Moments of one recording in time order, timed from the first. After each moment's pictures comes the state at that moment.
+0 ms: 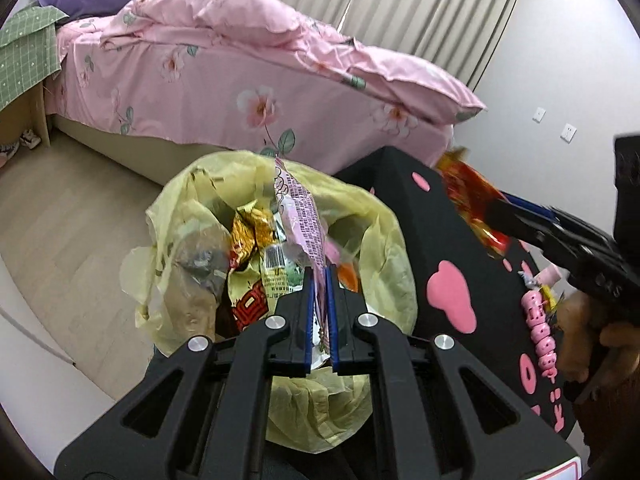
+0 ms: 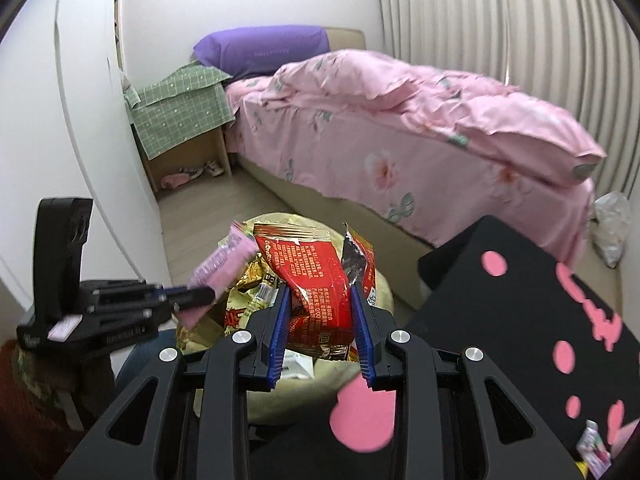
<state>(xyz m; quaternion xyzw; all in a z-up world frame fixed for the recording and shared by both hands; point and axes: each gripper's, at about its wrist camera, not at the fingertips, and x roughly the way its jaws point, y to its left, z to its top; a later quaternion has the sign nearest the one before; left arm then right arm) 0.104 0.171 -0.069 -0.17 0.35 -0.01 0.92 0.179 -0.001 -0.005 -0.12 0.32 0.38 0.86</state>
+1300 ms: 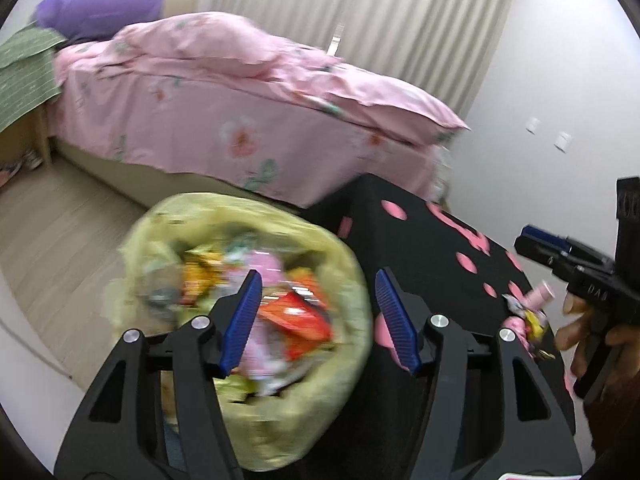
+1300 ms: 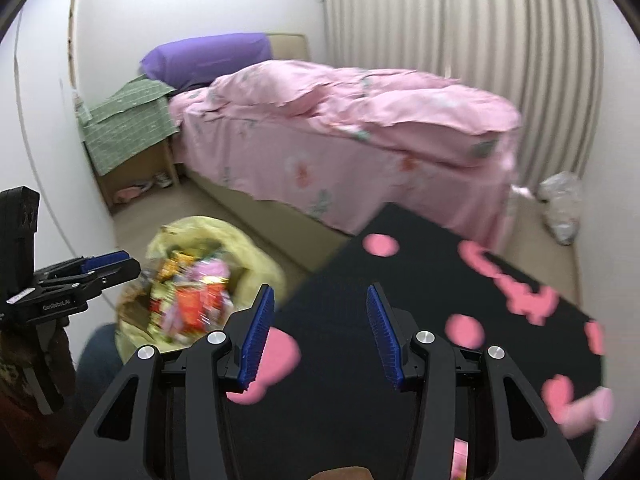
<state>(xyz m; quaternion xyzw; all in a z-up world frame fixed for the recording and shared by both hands) 0.116 0.114 -0.030 -0.16 0.31 -0.02 0.94 0.195 -0.126 0.025 -0.11 0.31 0.28 0.90</state>
